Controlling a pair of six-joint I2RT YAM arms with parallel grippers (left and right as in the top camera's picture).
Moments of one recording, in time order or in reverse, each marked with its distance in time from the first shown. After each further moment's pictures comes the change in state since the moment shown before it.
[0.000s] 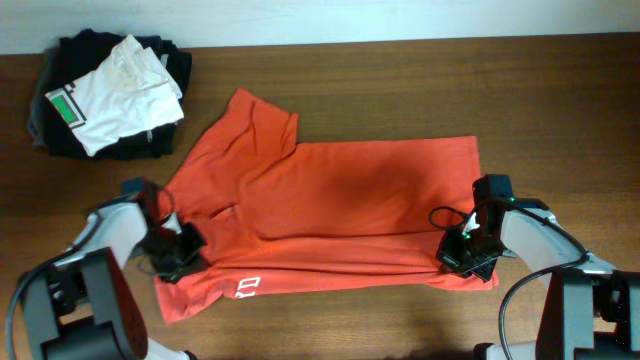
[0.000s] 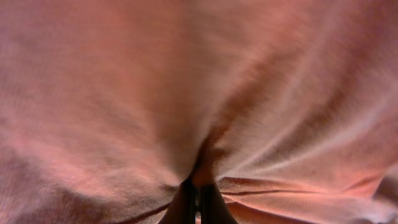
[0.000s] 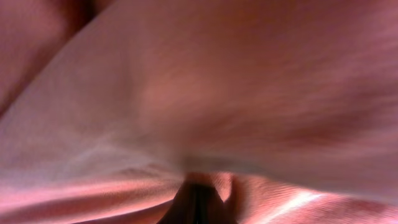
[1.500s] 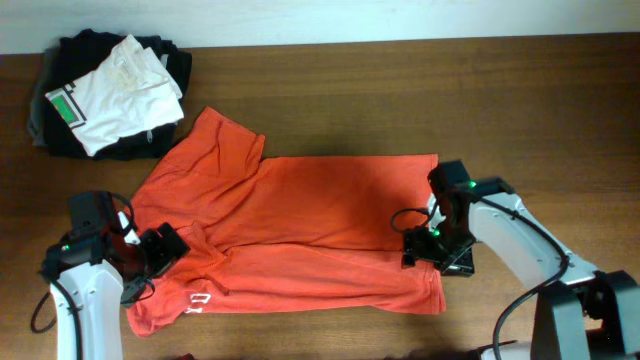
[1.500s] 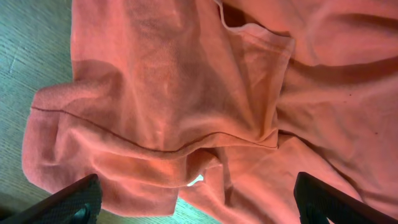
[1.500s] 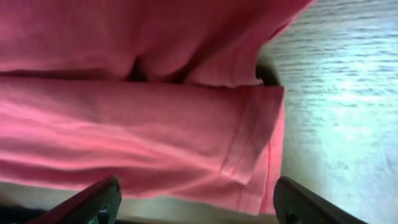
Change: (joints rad) left arm 0.084 -0.510 -0.010 -0.148 -0.192 0.009; right arm 0.269 -0.012 0.152 -0.209 0.011 -0.151
